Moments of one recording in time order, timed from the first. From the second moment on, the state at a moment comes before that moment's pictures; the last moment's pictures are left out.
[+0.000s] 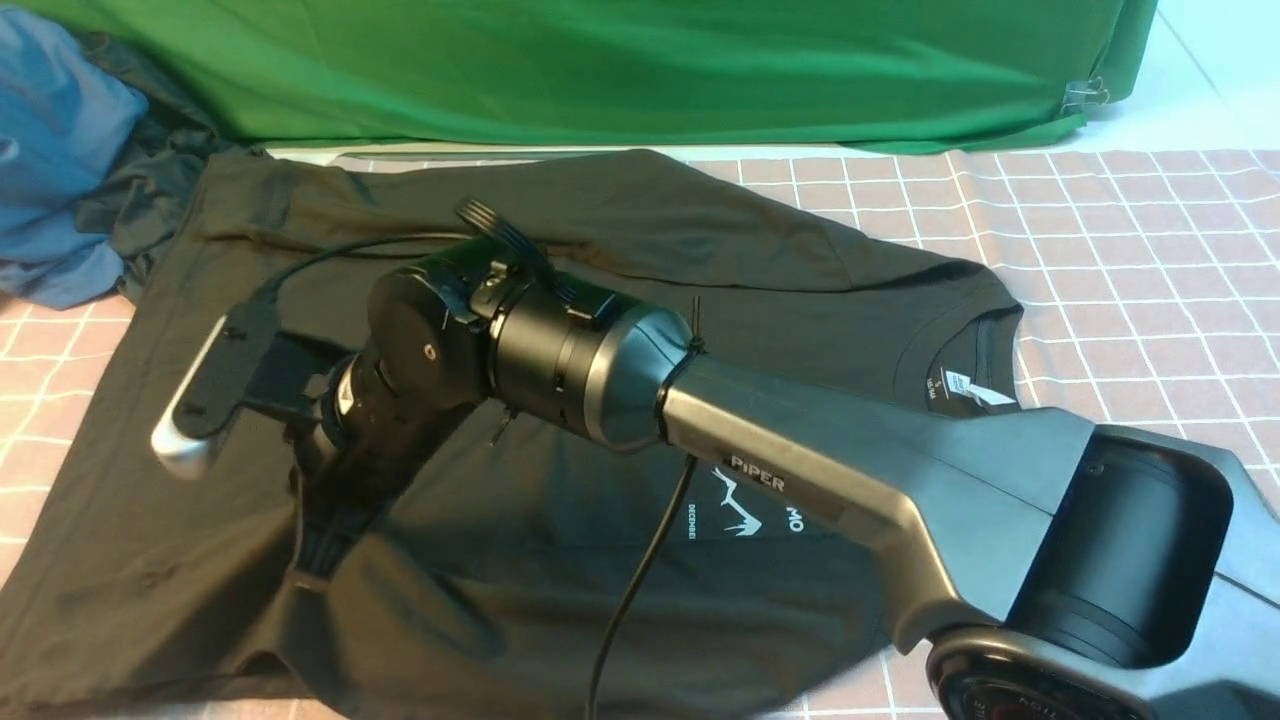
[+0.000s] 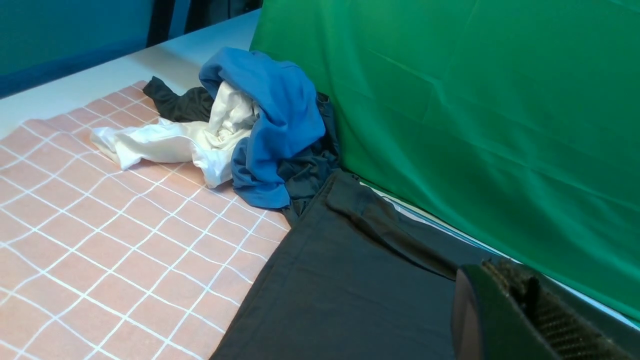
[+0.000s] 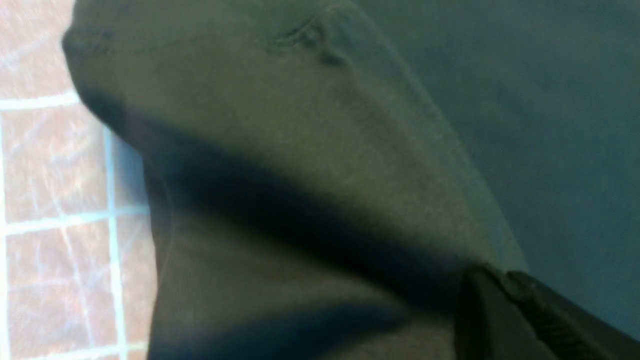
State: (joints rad) right arm 0.93 2.47 -2.26 0.29 0.85 -0.55; left arm 0.05 0.12 -0.88 0.29 1.02 -0.52
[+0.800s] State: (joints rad) right arm 0.95 2.46 -2.35 0.35 0.66 -0.47; left arm 0.05 0.12 -0.88 0.31 1.02 -0.49
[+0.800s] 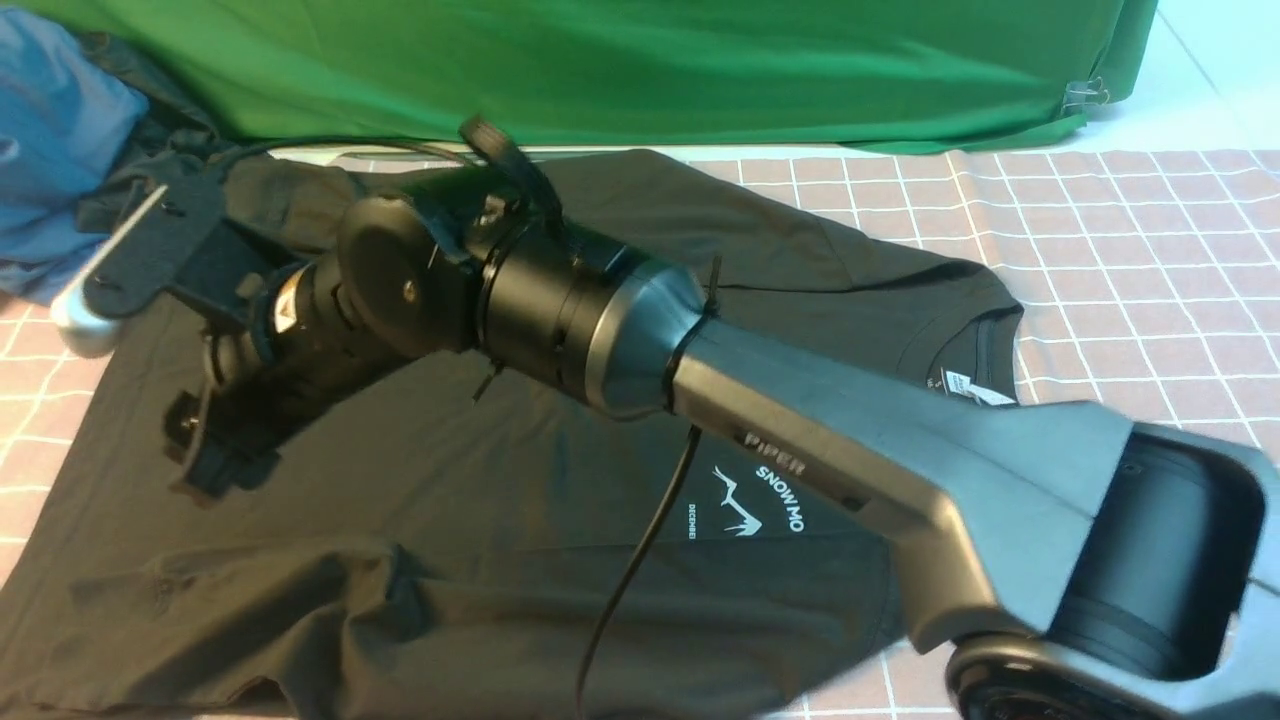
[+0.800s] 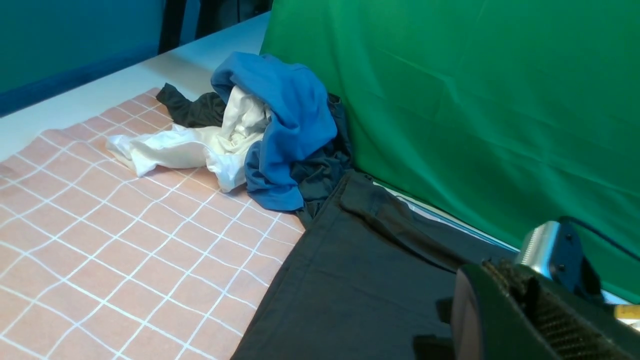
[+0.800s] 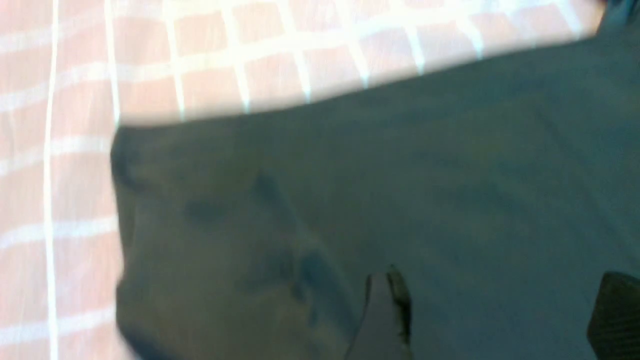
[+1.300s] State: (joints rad) right arm 0.97 2.60 -2.35 0.38 0.67 -0.48; left arm 0.05 0.12 -0.88 0.31 1.04 -0.49
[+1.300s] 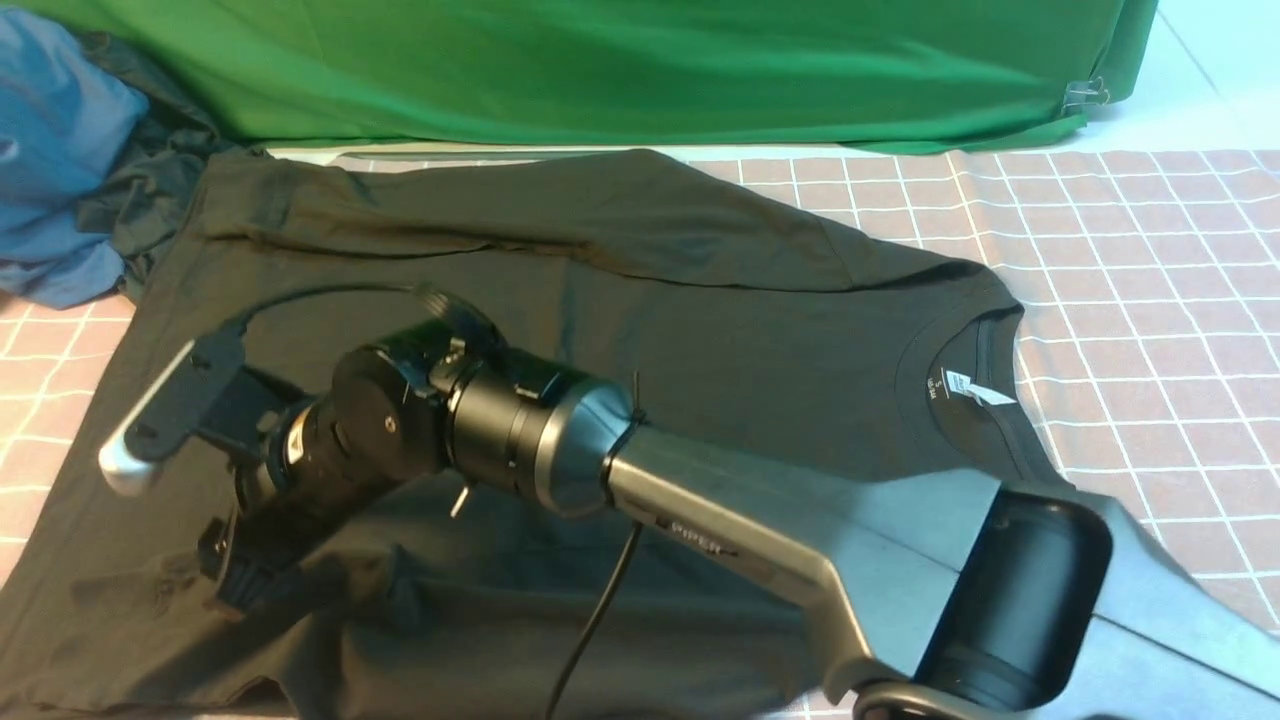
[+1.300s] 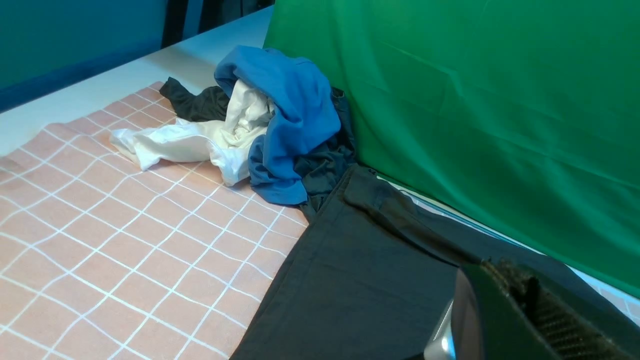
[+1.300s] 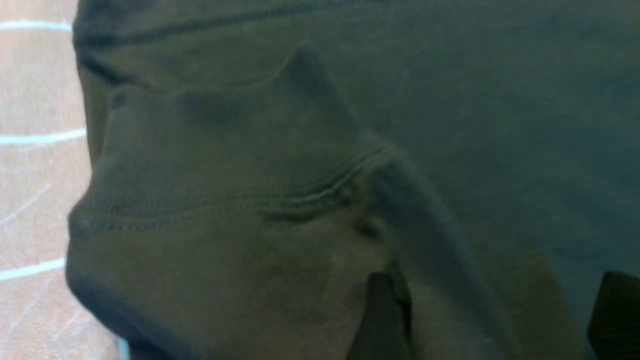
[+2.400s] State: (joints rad) right arm 0.86 2.54 -2.42 0.34 0.58 -0.51; left arm 0.05 0.12 -0.88 0.31 1.08 -0.45
